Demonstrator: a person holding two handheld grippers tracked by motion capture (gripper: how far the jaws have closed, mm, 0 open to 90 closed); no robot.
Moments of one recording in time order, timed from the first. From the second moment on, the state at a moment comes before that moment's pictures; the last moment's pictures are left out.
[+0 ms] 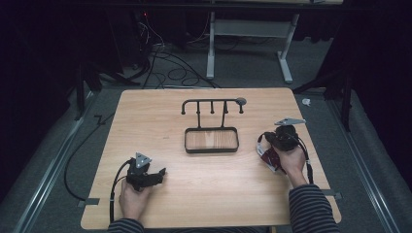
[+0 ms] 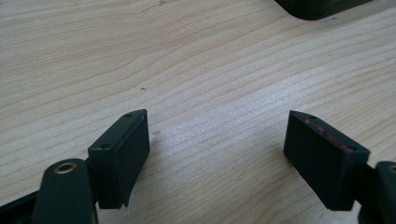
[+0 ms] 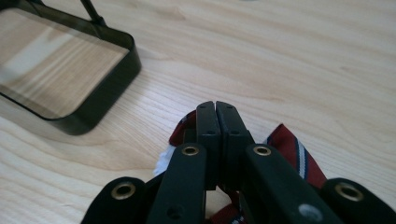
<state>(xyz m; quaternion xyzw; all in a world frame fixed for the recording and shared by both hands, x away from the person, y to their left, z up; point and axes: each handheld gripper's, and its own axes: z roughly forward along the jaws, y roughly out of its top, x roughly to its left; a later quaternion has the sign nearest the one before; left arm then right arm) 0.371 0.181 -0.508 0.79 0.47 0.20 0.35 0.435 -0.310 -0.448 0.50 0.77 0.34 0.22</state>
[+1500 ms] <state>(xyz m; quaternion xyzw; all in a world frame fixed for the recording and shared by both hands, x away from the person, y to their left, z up) 0.371 0.181 -0.508 0.79 0.47 0.20 0.35 0.372 -0.258 -0.355 0.38 0.76 0.44 0.28</state>
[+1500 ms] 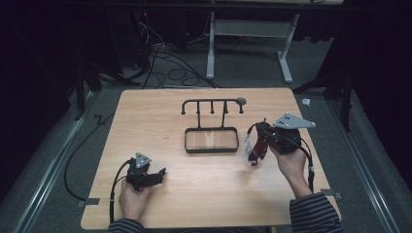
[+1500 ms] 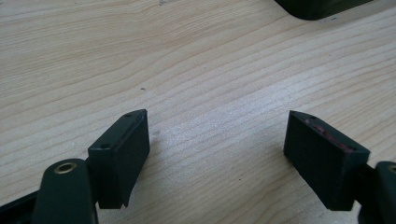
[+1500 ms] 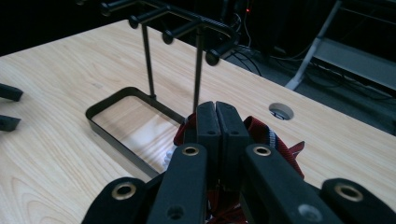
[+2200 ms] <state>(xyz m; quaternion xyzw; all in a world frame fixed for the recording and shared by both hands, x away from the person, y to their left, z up) 0.371 0.182 -0.508 0.79 0.47 0.20 0.35 0.377 -0.226 -0.351 0.35 0.78 0.46 0.26</state>
